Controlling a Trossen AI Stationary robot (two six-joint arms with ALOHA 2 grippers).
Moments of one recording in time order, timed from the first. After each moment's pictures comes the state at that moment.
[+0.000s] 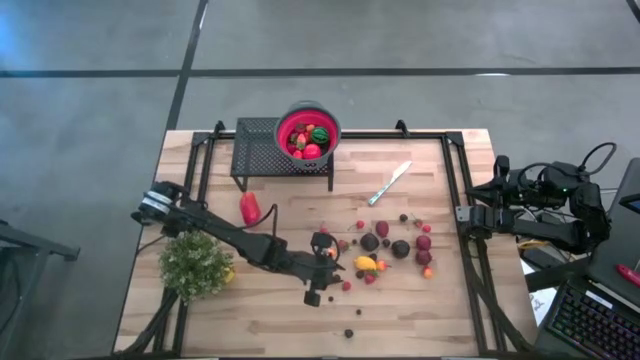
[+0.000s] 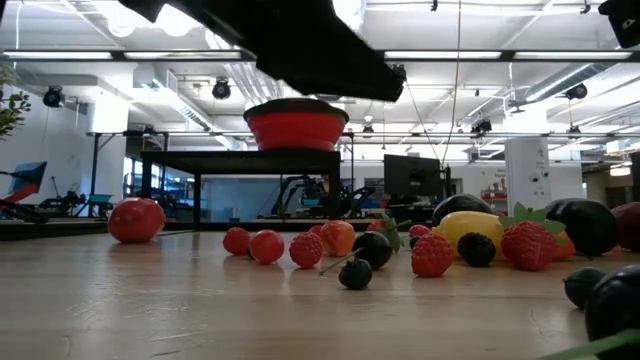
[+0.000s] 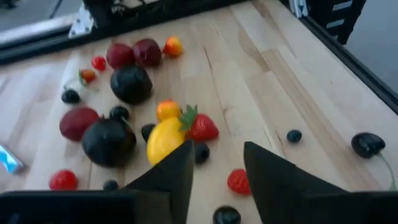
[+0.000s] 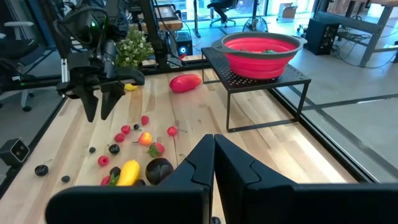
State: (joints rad) left arm -0.37 1.79 1.13 0.18 -0.23 0.04; right arm -0.23 0.05 0.85 -1.04 -0.08 0.05
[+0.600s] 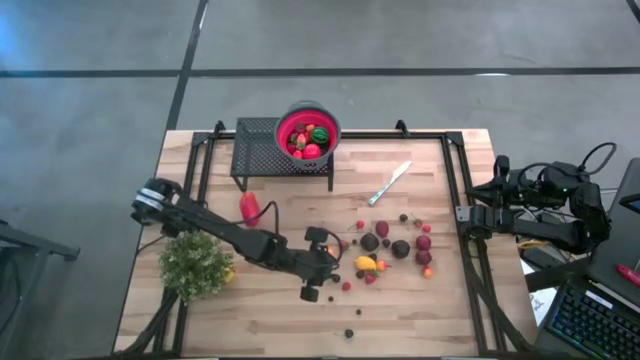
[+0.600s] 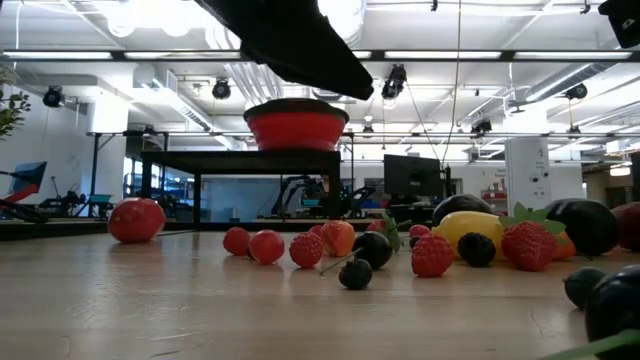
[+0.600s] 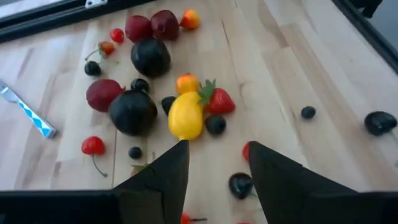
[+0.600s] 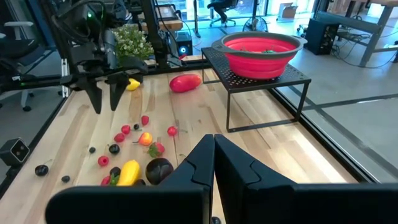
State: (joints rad) left arm -0.37 1.74 1.19 -0.08 -0.28 -0.02; right arm -0.23 0.05 0.85 -1.04 -0.08 0.05
